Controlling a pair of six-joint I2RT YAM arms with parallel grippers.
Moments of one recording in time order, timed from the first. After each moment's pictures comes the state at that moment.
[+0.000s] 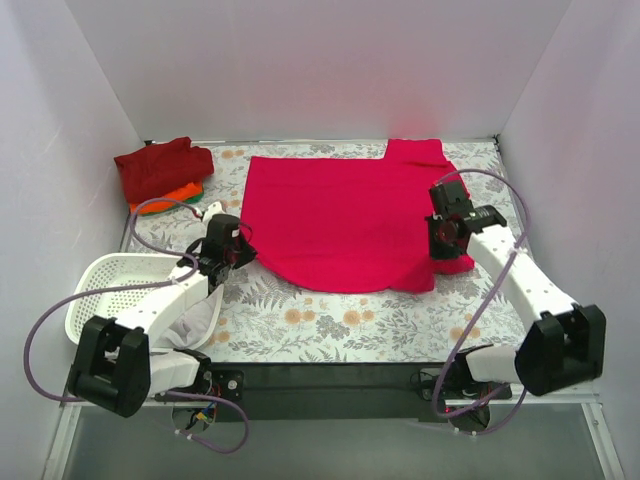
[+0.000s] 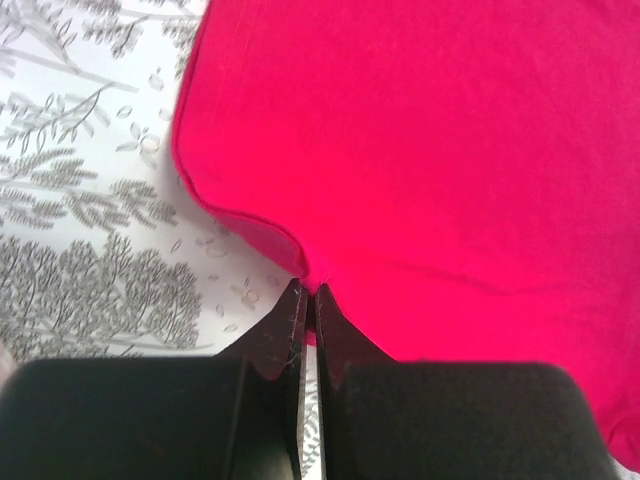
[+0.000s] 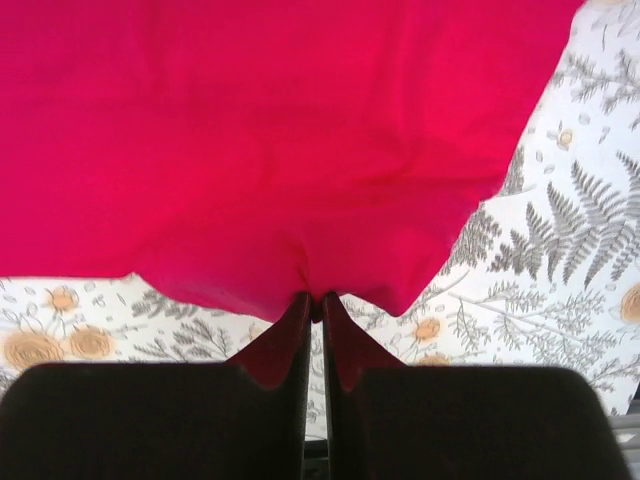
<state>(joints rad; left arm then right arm) -0.35 1.19 0.63 -0.15 -0.19 -0.76 0.31 1.26 1.04 -0.91 0.19 0.24</state>
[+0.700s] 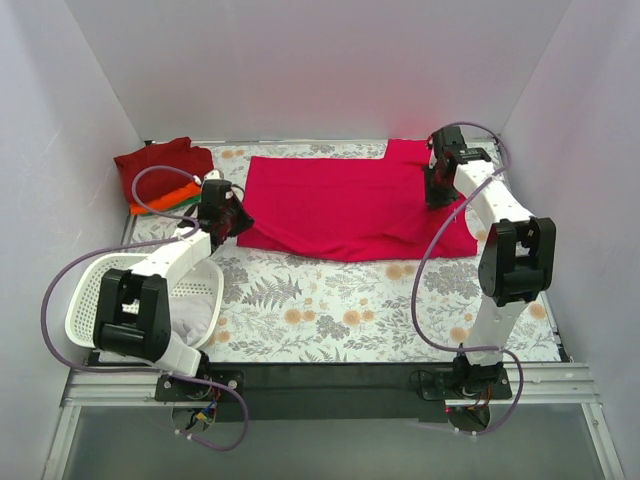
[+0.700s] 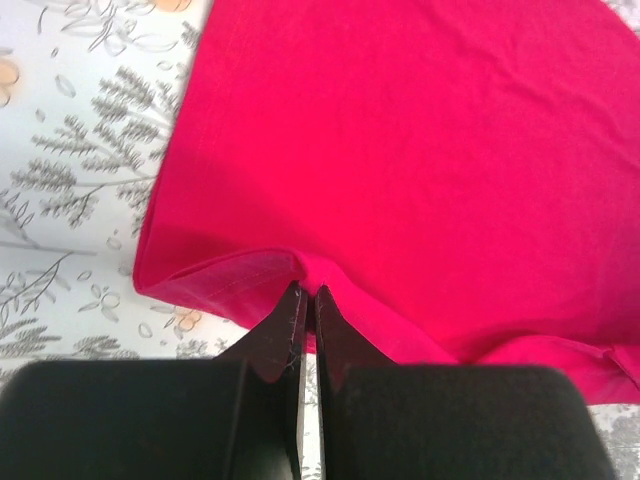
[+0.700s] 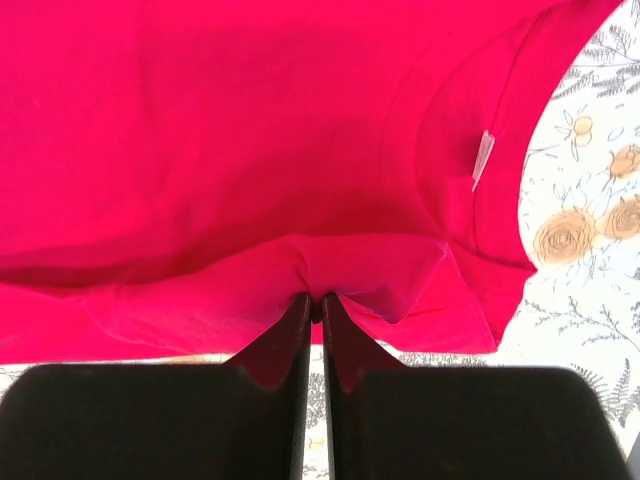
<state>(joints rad) -0.21 1.49 0.91 -0.12 -0.04 -0.67 0.16 1.85 1.58 -0.85 0.08 0.10</state>
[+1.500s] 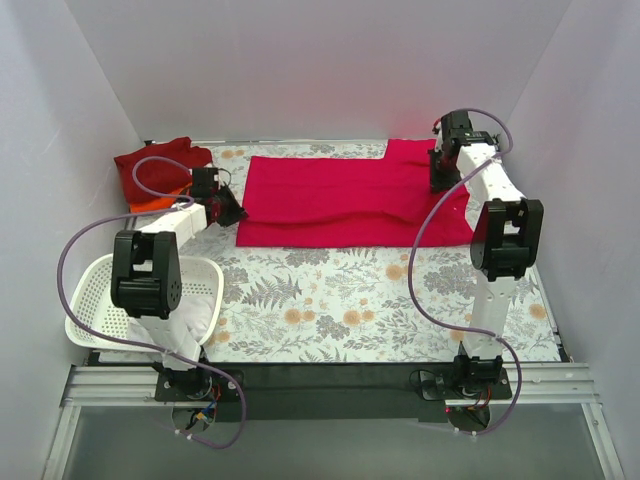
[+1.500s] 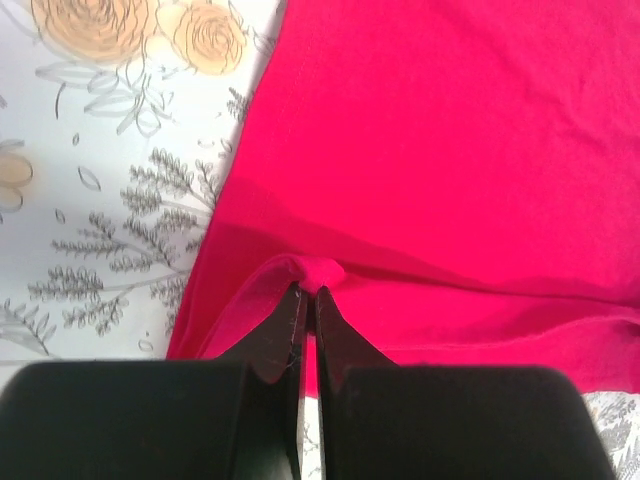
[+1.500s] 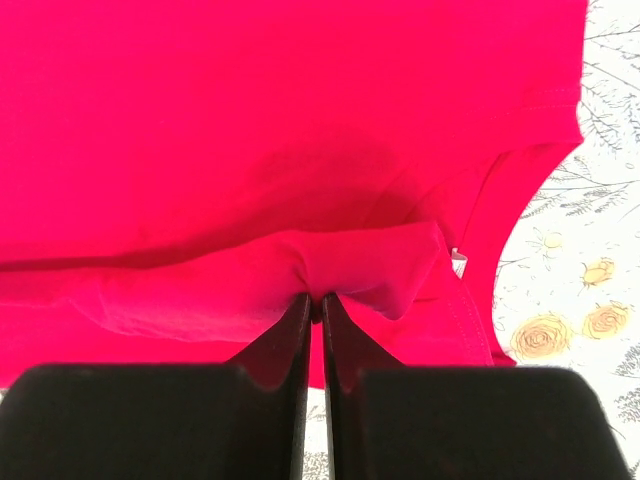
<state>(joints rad) -0.07 1.78 1.12 -0.17 0.15 -0.63 0.08 2.10 1.90 -0.88 0.00 0.07</state>
